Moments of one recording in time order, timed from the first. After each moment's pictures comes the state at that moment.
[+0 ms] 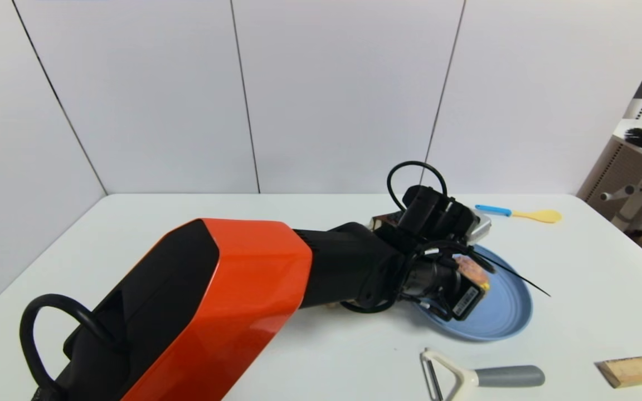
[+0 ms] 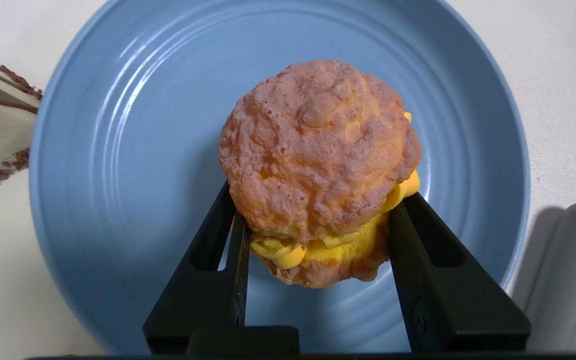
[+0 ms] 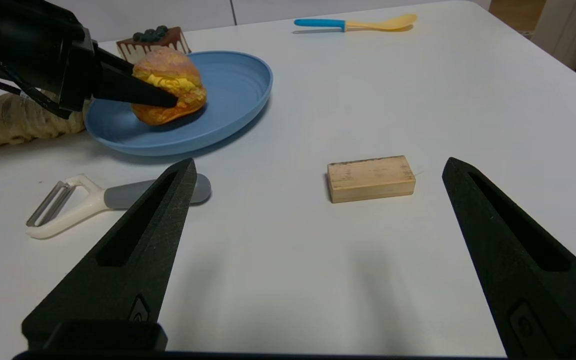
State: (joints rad) left arm -0.97 2.42 -1.96 0.09 -0.11 0.04; right arm 0.01 0.00 0.00 -0.01 -0.04 0.09
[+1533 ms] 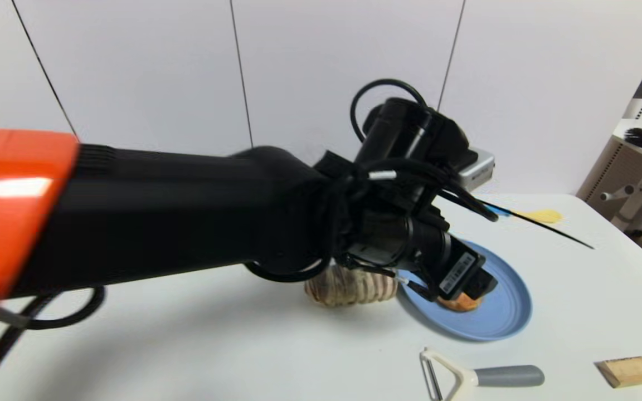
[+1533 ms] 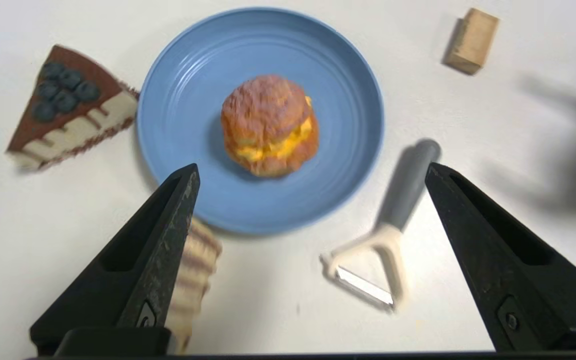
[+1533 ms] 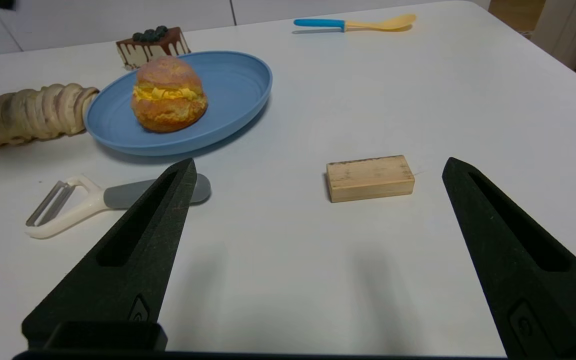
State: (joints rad) left arm -0.99 2.01 -1.74 0.23 -0.11 0.05; right arm 0.01 0.00 0.00 -0.01 -0.04 0.09
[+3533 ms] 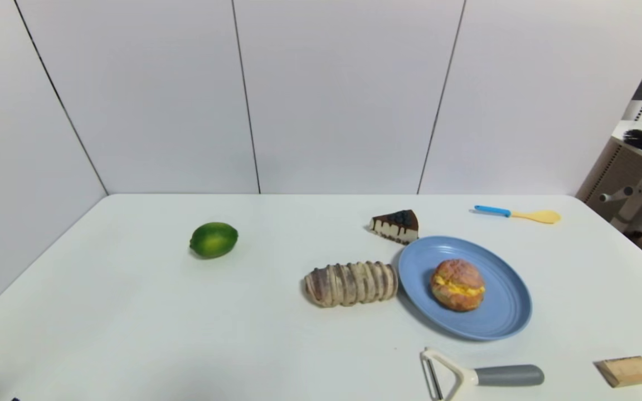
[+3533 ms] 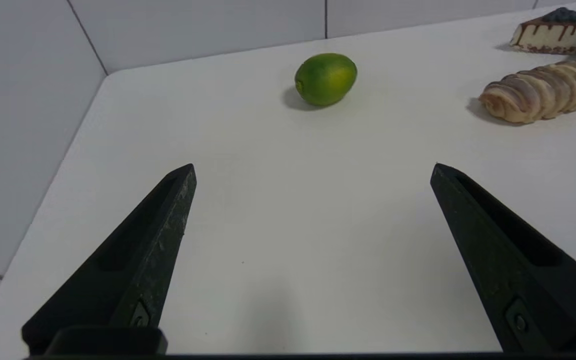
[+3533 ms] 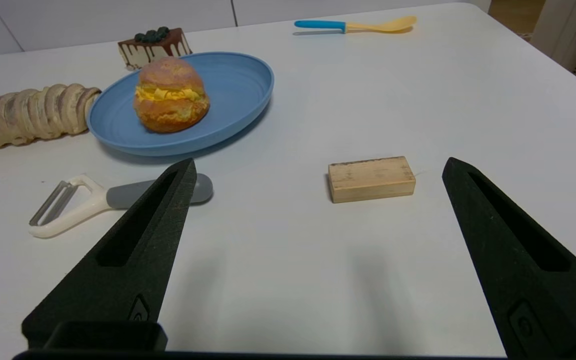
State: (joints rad) left arm -0.03 0.25 -0.24 0.00 -0.12 0.08; right arm 0.01 0.00 0.00 -0.01 -0.04 0.09
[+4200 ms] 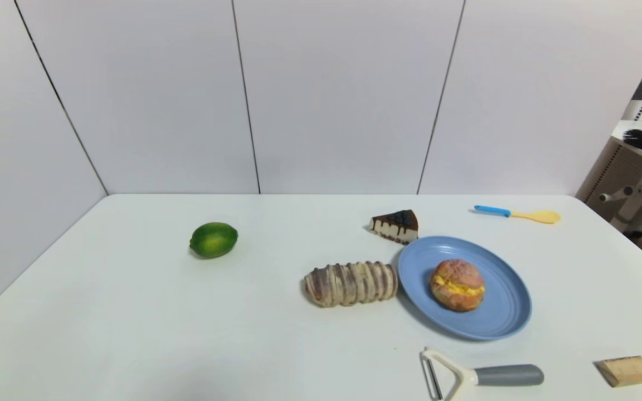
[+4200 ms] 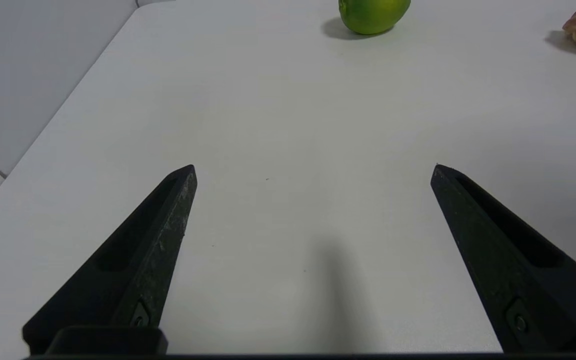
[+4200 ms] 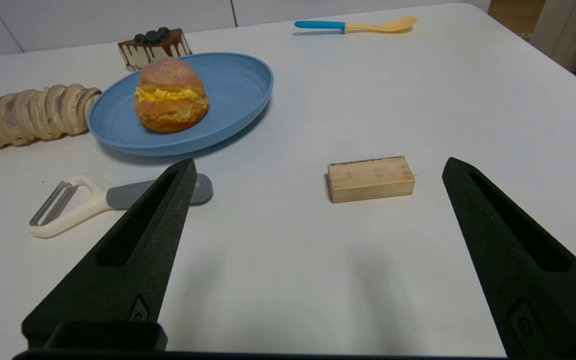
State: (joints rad) left arm 0.00 0.01 -0.02 0.04 -0.03 0.08; right arm 0.01 0.00 0.00 -0.01 -0.04 0.09
